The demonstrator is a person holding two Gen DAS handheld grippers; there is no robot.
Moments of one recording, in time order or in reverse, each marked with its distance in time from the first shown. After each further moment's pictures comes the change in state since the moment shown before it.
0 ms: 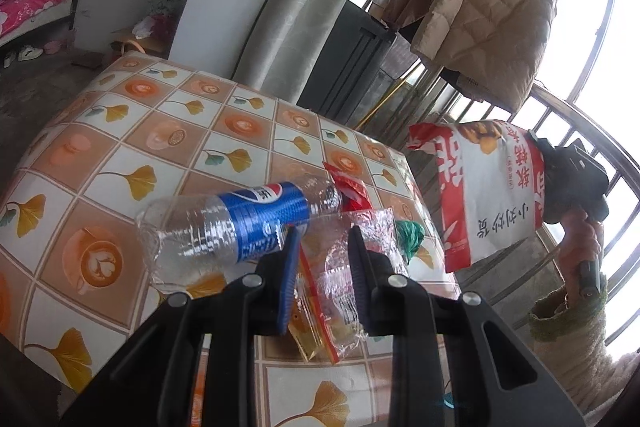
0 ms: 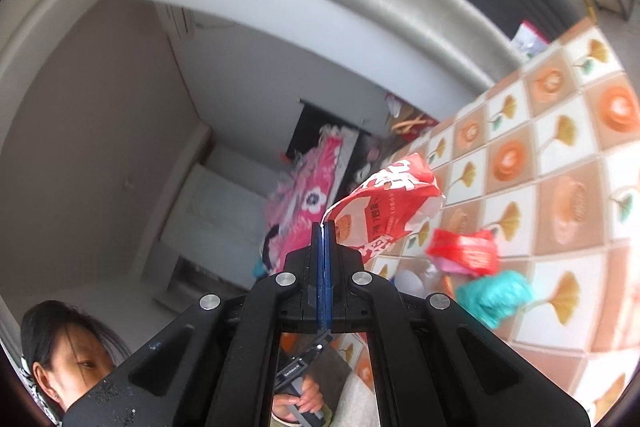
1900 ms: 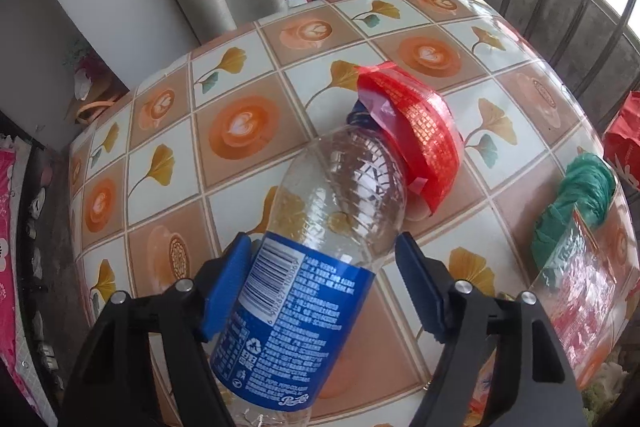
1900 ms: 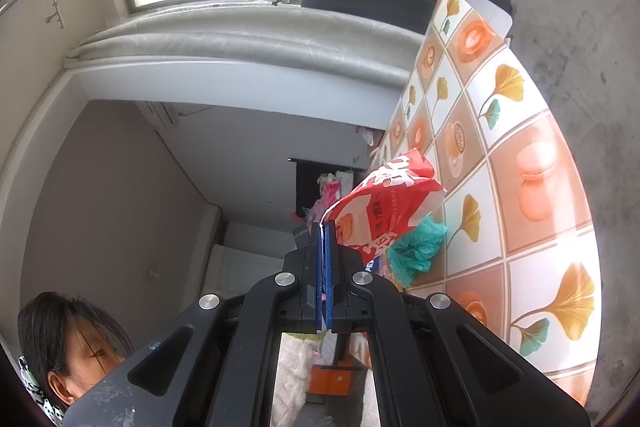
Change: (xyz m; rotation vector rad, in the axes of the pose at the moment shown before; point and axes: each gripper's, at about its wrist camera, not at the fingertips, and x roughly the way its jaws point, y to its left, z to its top) left arm 0.206 0.009 0.097 0.599 0.549 0.305; right arm -0.096 -0.094 -0.070 0.285 -0.194 0.046
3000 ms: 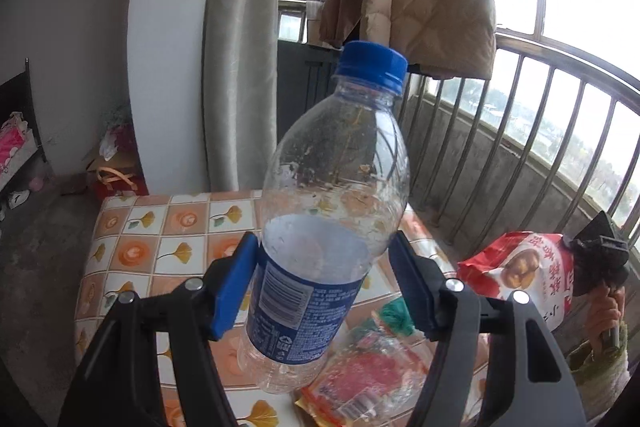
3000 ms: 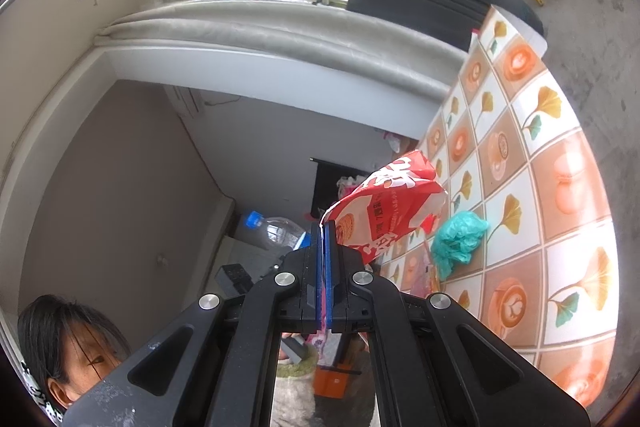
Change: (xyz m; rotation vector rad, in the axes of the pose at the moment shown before) left arm -0.229 -0.036 -0.049 -0.236 -0.625 -0.138; right arm -0.021 0.054 -0.019 -0.106 -0.028 0.063
